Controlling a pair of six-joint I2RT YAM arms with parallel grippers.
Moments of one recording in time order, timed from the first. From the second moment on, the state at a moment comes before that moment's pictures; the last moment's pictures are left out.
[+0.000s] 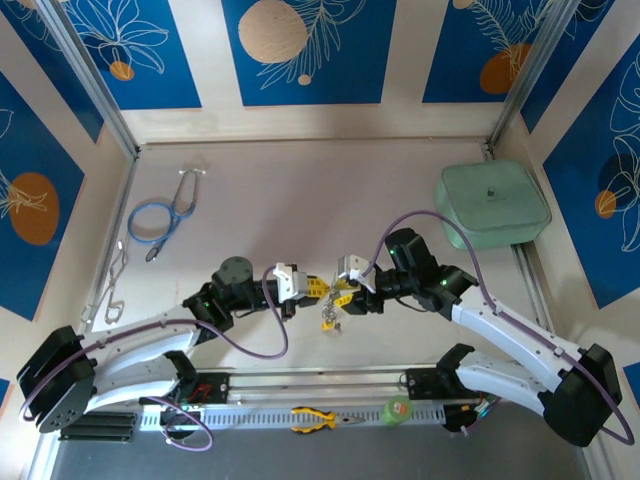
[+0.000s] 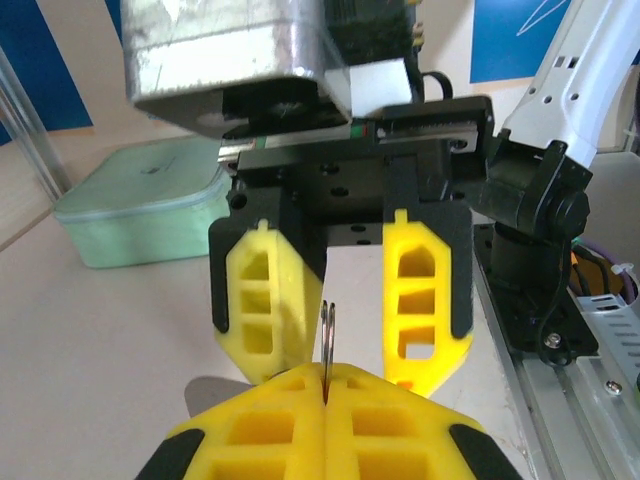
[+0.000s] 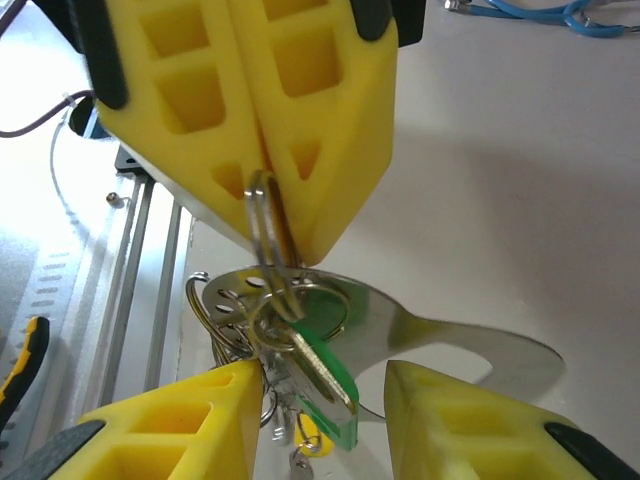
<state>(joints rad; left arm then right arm) -0.89 1.05 0.46 0.48 0.54 0.21 0.68 0.97 0.69 -0.42 -0.68 -0.47</state>
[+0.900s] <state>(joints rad) -0.89 1.06 0.46 0.48 0.58 0.21 0.62 0.94 0.64 -0.39 -0.77 -0.52</state>
